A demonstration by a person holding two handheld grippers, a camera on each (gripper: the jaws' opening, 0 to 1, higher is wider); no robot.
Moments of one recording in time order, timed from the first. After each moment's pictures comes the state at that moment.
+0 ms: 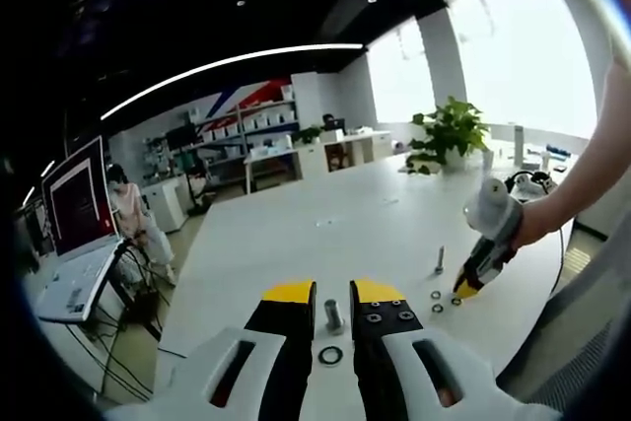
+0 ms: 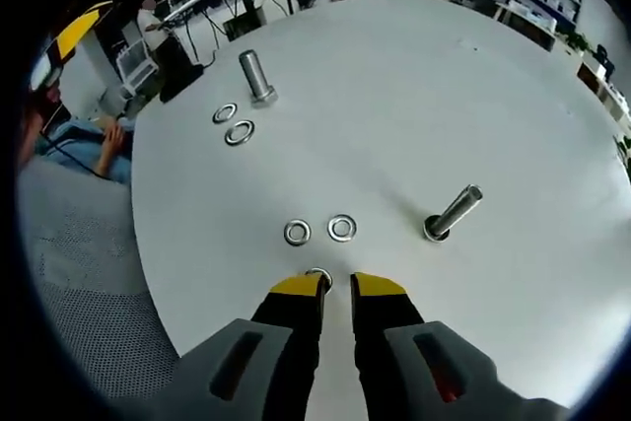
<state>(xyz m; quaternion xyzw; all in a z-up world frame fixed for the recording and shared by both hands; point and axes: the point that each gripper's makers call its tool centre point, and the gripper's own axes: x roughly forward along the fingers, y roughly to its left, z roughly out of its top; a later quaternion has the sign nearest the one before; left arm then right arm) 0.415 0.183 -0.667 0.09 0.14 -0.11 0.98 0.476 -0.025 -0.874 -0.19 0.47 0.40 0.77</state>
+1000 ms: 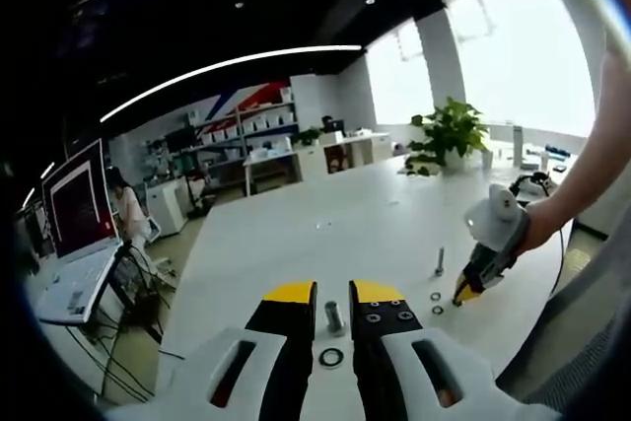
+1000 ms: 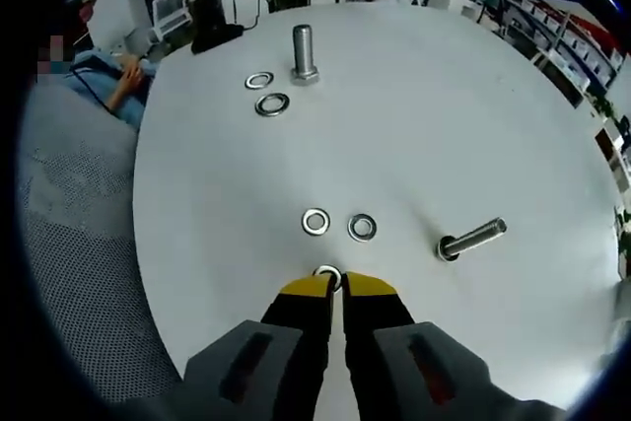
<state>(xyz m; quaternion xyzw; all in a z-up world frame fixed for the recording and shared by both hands) 0.414 0.184 -0.664 0.09 0.13 -0.11 0.98 0.468 -0.023 -0.876 -0.28 0.42 0.45 0.74</state>
